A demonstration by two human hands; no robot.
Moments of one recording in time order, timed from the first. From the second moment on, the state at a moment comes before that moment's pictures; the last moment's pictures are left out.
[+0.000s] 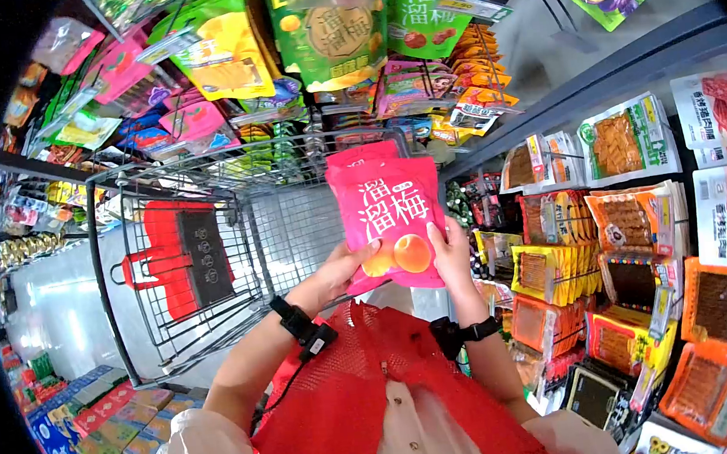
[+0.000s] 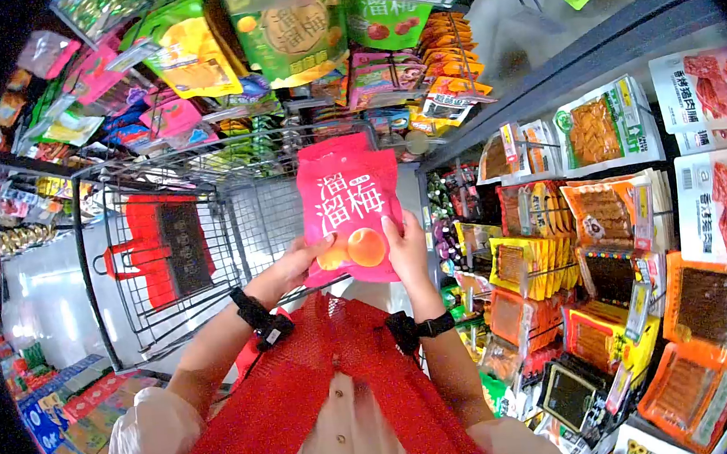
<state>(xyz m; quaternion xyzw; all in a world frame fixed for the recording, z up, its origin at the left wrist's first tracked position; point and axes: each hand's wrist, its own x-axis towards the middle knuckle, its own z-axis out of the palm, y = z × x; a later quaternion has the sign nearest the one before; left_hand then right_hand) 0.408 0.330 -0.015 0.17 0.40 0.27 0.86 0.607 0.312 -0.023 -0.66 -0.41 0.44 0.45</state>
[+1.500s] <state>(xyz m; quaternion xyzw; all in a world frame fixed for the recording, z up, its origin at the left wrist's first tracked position) 0.375 0.413 -0.216 0.44 0.55 0.28 0.65 0.666 0.237 -0.012 -0.74 -0.57 0.33 0.14</state>
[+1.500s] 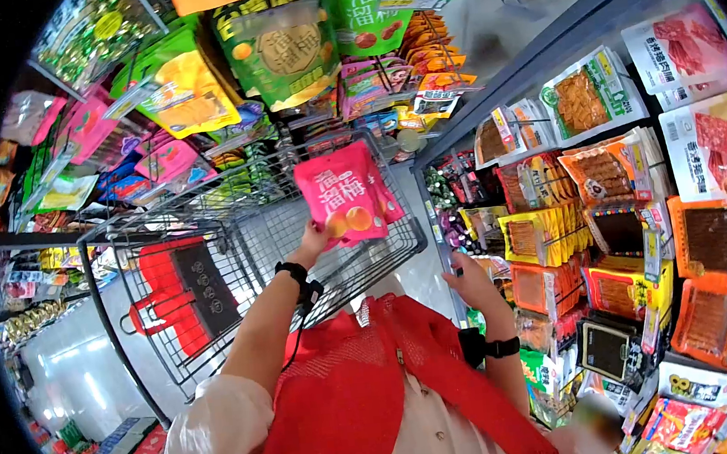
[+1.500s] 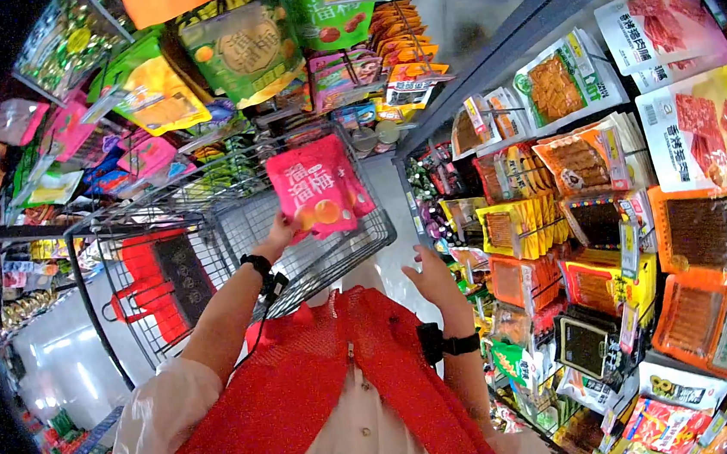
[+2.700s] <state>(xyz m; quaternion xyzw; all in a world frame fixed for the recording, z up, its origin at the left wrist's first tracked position) 0.491 0.442 -0.123 0.80 0.56 -0.04 0.20 0.809 0.447 0.086 -0.61 -0.65 0.35 0.30</state>
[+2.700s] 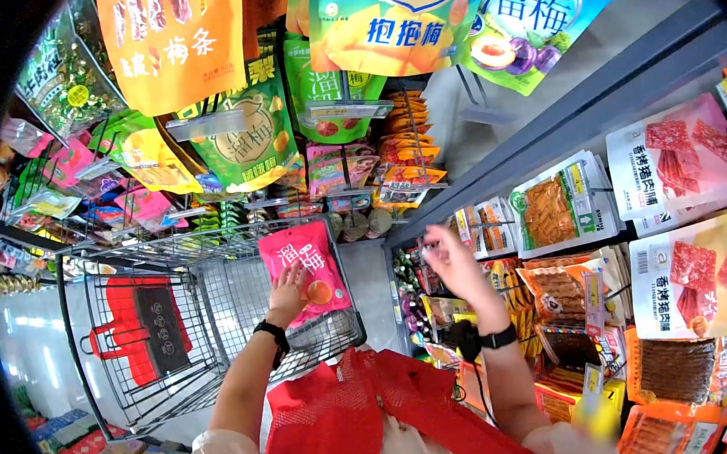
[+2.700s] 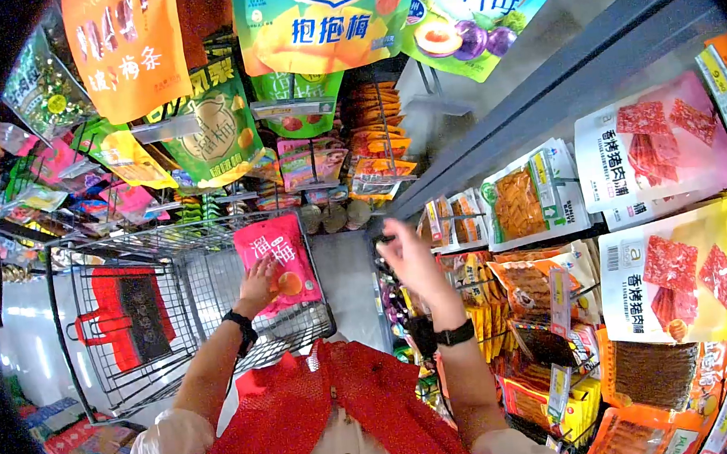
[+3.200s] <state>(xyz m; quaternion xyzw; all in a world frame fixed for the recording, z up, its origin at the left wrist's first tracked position) 0.463 0.383 0.025 0.77 0.57 0.17 0.23 0.738 0.696 0.050 -0.52 -0.57 0.44 0.47</state>
